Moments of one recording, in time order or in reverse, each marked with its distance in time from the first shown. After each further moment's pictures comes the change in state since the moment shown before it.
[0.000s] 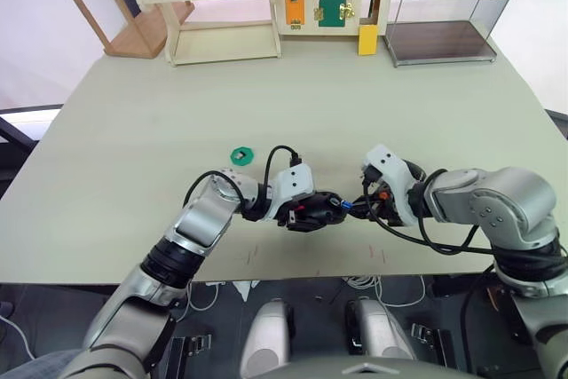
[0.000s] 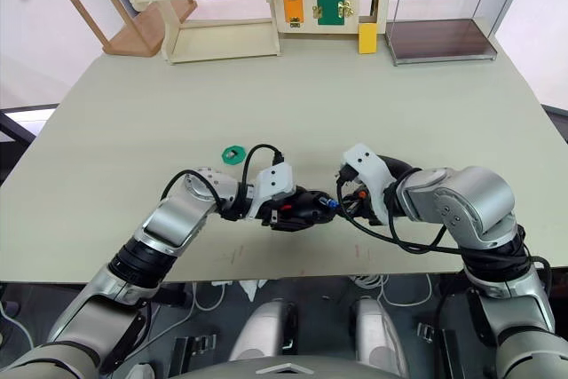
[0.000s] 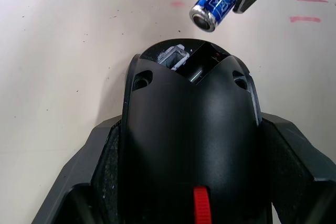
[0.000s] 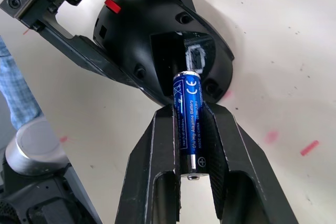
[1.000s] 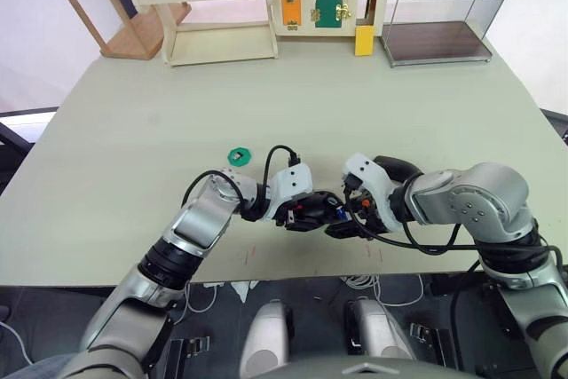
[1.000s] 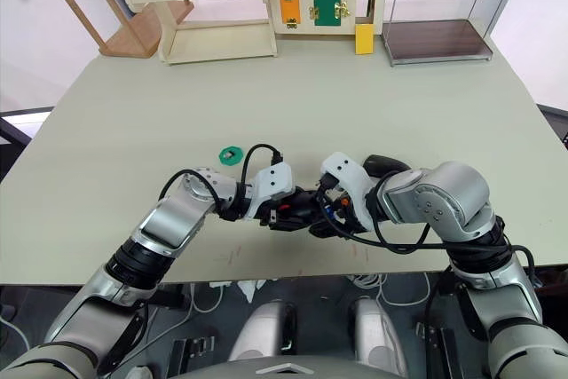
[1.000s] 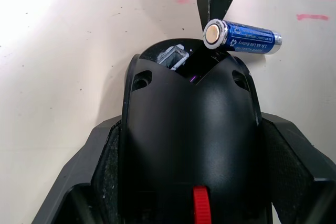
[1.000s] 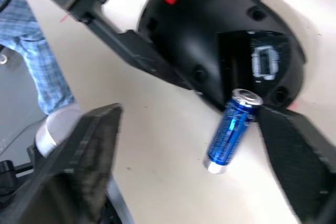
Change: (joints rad) left arm 0.003 0.010 0.003 -0.029 0.016 0.047 0.013; right arm -0.038 0.046 0.077 0.046 0.088 0.001 -0.048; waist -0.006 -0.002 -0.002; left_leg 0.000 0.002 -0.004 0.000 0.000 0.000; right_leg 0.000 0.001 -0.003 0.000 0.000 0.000
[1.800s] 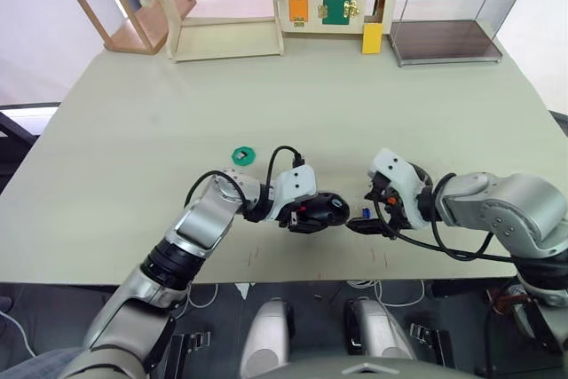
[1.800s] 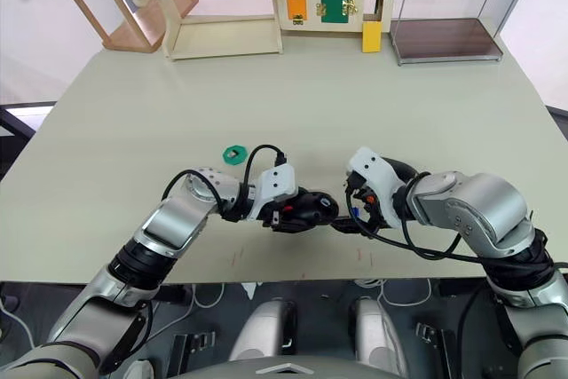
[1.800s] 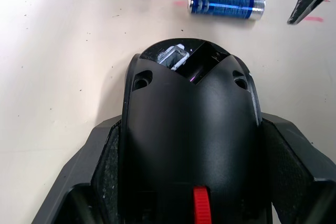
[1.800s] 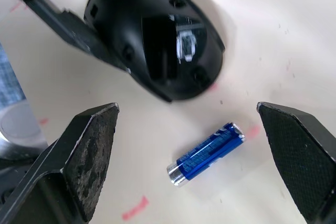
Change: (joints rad) left arm -0.004 -0.011 -0.009 -0.001 0.000 -0.017 -0.022; right arm 0.142 -0.226 -0.025 -0.095 -0.056 -0.215 0.087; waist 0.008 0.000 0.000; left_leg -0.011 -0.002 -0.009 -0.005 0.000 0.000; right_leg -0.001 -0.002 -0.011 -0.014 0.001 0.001
